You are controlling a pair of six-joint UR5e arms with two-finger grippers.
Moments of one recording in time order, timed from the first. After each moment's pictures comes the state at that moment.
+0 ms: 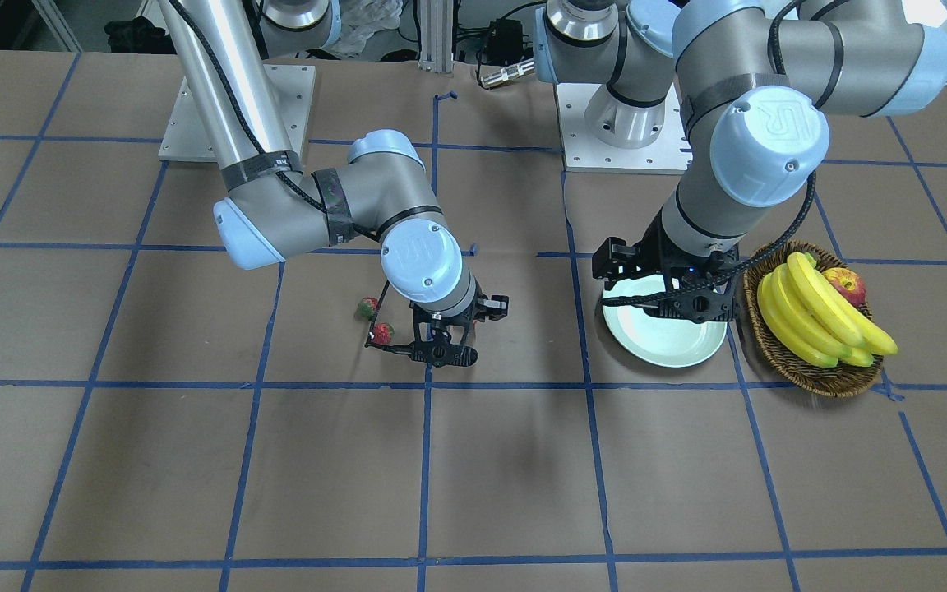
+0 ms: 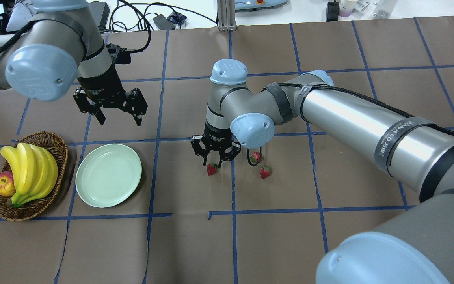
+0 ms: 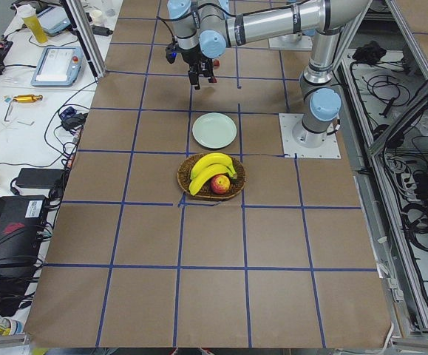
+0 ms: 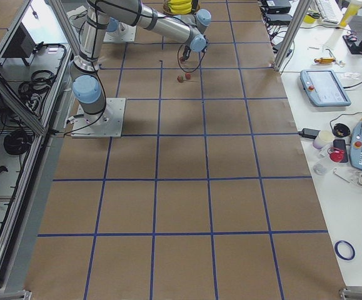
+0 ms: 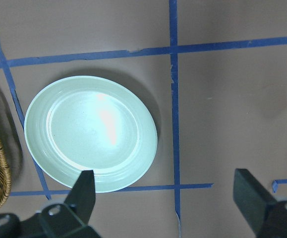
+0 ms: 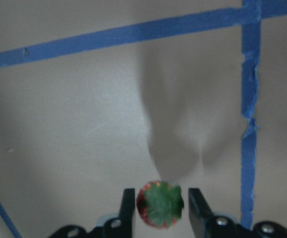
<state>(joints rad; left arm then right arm) -1.55 -1.74 -1.66 -1.50 1.62 0.08 1.98 -1.04 1.65 -1.98 -1.26 0.53</state>
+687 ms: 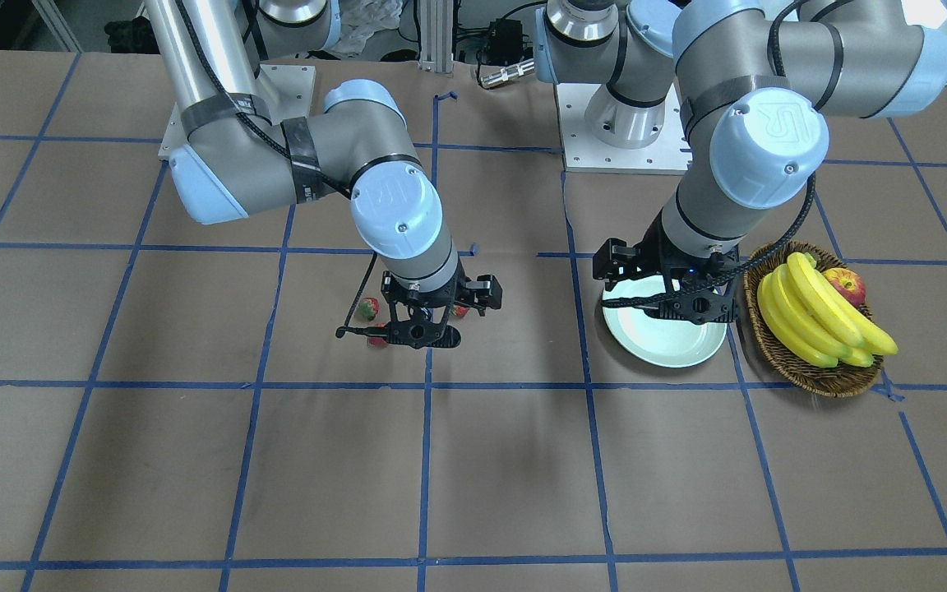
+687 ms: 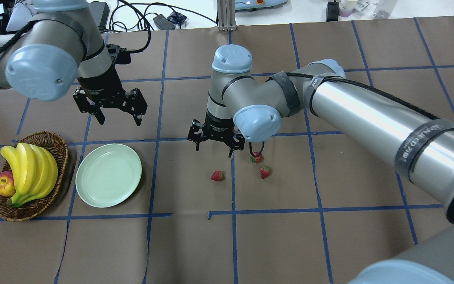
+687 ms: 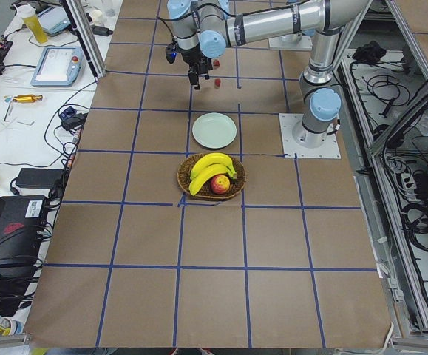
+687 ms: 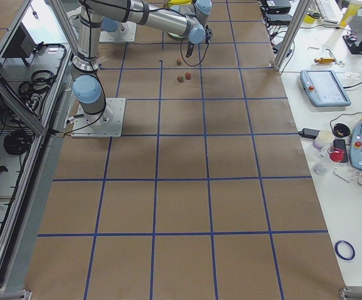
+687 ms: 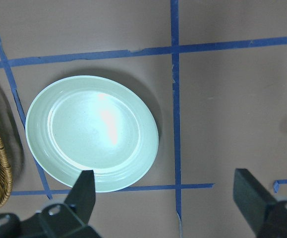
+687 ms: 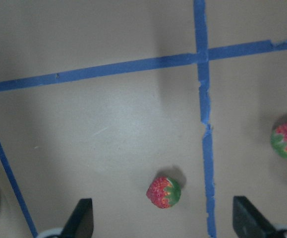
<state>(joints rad) -1.55 -1.74 -1.66 -1.50 1.62 0.08 1.93 -1.17 1.64 -1.93 -1.34 0.46</state>
